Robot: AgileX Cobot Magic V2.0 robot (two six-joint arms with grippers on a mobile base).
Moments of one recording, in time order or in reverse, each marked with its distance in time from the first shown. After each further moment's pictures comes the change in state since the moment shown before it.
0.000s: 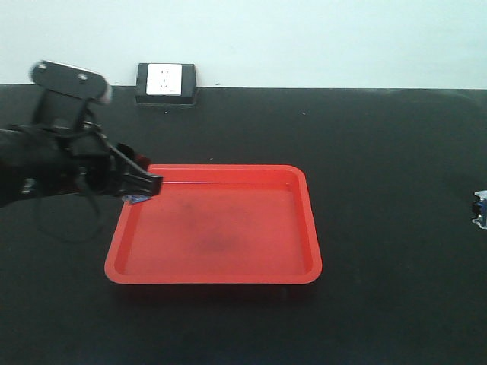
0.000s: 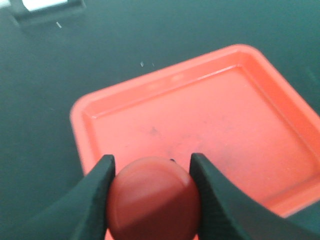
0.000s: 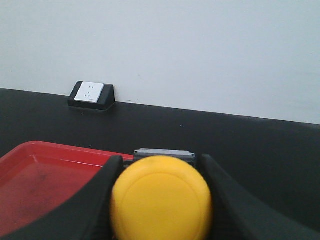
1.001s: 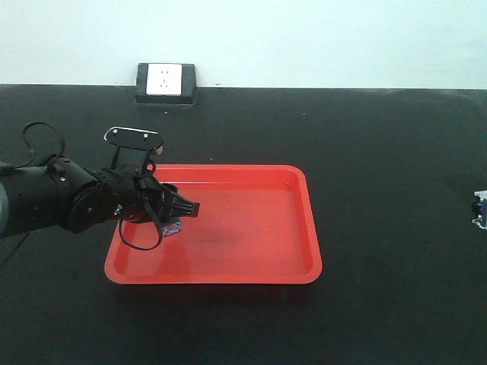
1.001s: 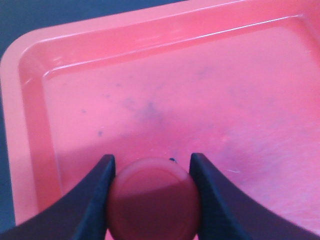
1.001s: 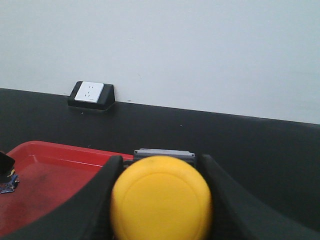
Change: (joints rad) left arm 0.043 0.409 -0.009 0.020 -0.253 -0.132; right arm 0.000 0.000 0.000 0.000 0.000 0.000
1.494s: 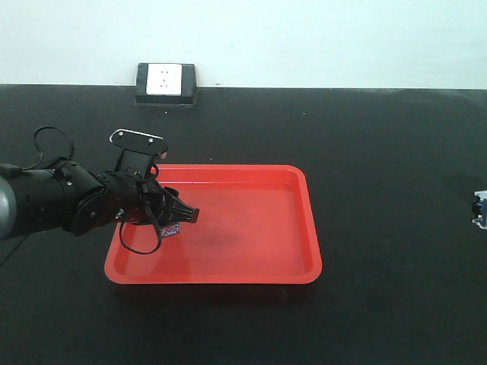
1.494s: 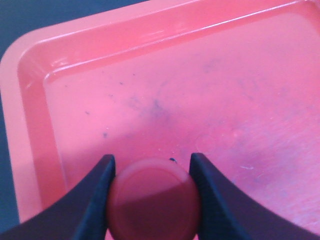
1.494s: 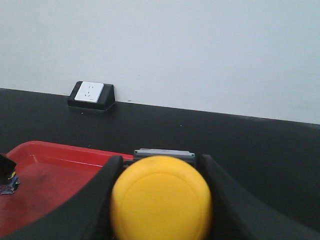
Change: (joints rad) left arm 0.003 0.017 0.000 0.075 -0.008 -0.005; right arm 0.000 0.000 0.000 0.000 0.000 0.000
